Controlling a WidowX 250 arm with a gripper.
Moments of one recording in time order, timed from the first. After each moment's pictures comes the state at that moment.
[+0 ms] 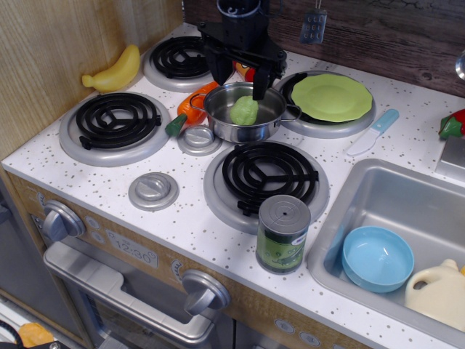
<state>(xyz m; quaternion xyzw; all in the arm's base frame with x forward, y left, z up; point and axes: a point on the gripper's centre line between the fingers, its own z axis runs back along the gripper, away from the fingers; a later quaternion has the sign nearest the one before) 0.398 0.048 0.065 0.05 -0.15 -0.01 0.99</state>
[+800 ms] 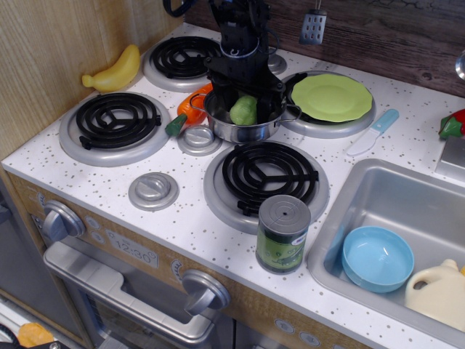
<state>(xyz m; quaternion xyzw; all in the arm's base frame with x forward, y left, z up) 0.414 0.051 0.020 0.02 -0.17 -0.01 0.99</state>
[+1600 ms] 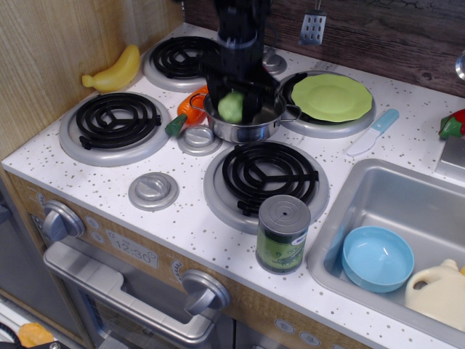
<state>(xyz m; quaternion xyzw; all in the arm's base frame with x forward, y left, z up) 0.390 0.055 0.043 0.05 -0.09 0.00 0.99</state>
